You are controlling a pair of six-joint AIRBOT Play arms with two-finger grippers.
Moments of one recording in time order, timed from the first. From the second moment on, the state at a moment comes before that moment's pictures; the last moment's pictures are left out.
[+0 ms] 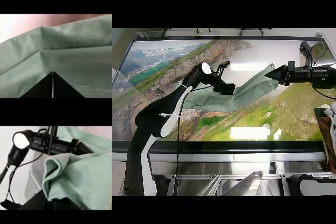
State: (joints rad) left arm -0.42 -2.16 2.06 0.87 -1.22 -1.38; right arm -0.15 -1.54 1.30 -0.23 1.41 0.97
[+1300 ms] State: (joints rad) left arm 0.22 -1.58 1.69 0.33 -1.52 -1.15; right arm 0.62 -2.19 2.03 0.08 0.98 0.80
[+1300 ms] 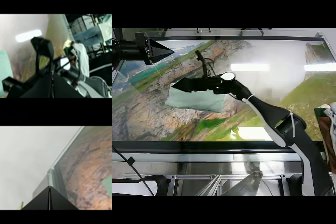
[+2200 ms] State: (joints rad) left arm 0.32 -1.42 1.32 0.31 -1.61 -1.03; right arm 0.31 -1.74 1.32 -0.49 0.86 1.18
